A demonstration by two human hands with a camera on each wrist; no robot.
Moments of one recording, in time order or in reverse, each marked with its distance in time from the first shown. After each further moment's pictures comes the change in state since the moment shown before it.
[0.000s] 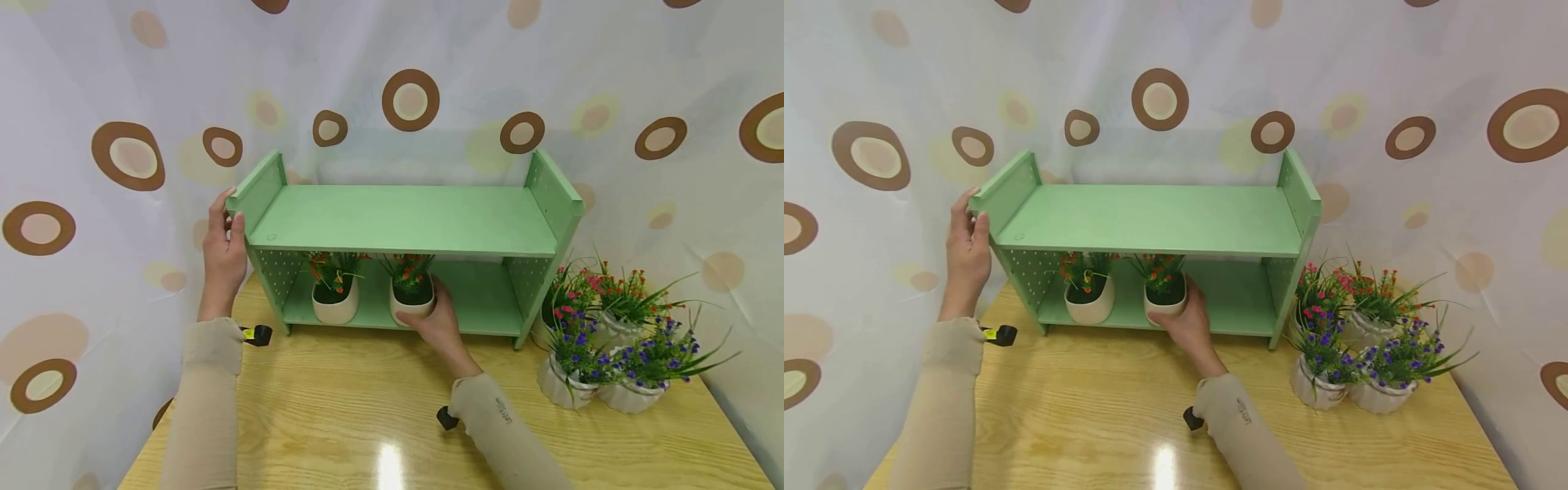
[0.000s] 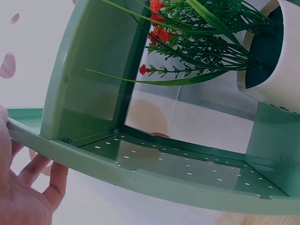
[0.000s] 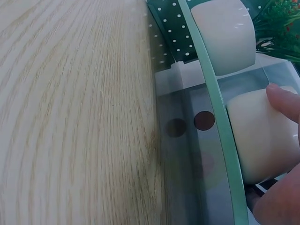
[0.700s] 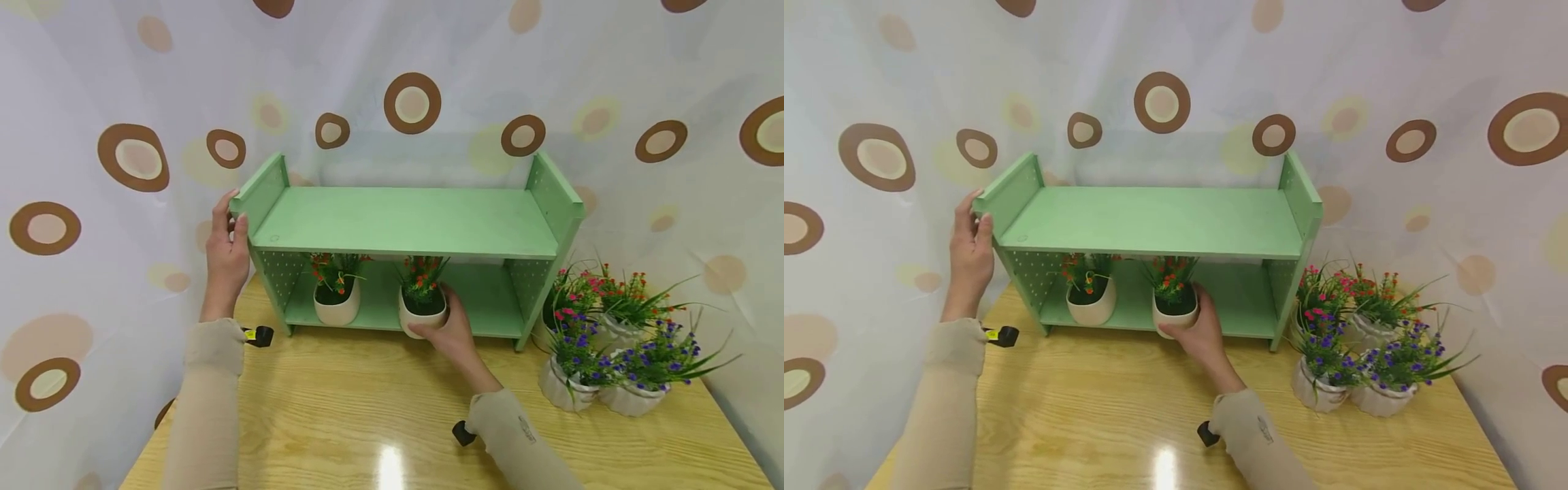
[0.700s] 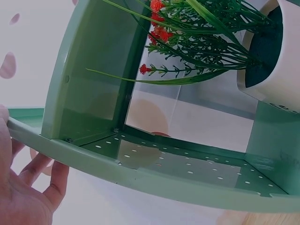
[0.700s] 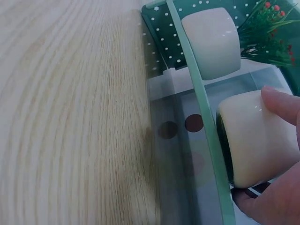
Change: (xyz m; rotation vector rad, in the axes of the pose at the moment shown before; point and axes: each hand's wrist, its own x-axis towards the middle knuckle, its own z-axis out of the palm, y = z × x) left_hand 0.000 -0.002 -0.001 0.021 -0.004 0.001; right_hand -0.017 -0.002 -0.023 0.010 -0.028 -0.004
